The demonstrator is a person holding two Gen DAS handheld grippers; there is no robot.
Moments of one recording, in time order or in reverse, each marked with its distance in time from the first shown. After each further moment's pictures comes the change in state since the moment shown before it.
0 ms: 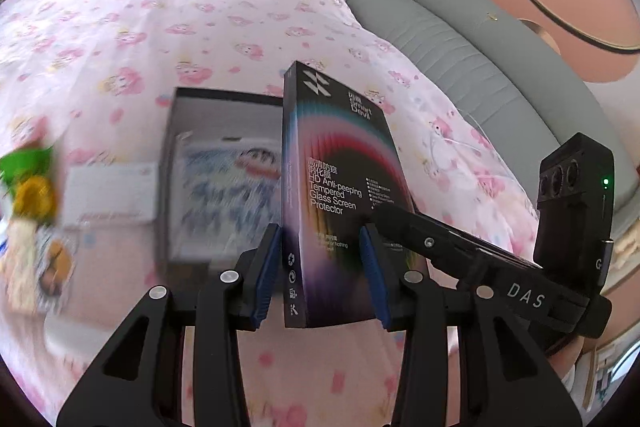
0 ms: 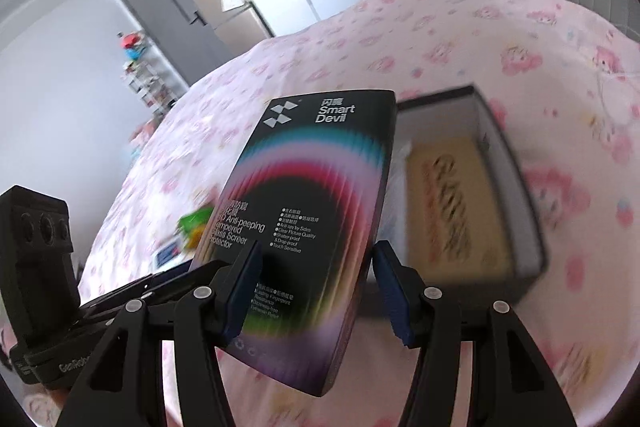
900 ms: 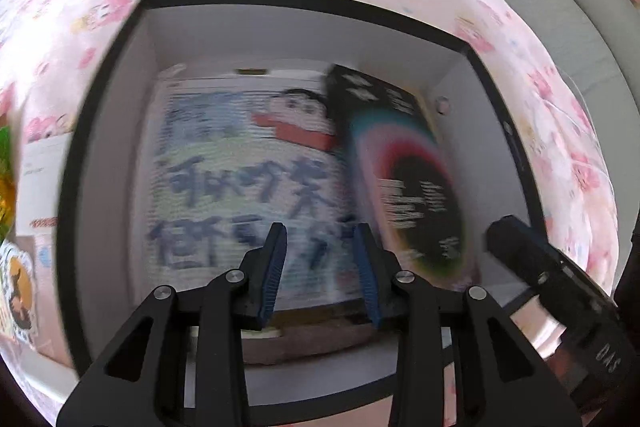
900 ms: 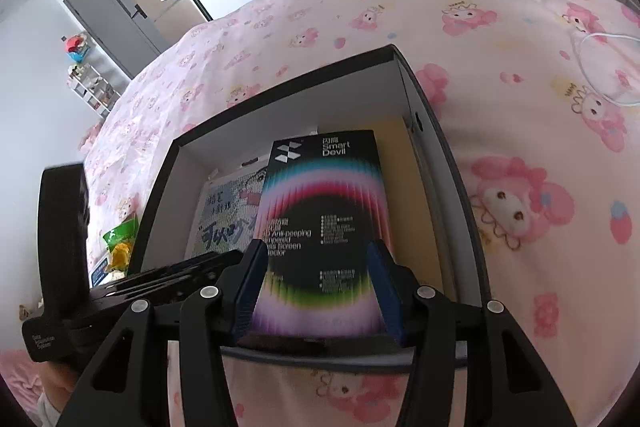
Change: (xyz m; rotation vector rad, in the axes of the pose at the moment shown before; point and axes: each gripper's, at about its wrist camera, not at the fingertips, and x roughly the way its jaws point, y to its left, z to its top) left arm 0.138 0.014 0.004 -0.041 0.275 0.210; right arm 0.054 -0.075 0.005 0.093 0.094 -0.144
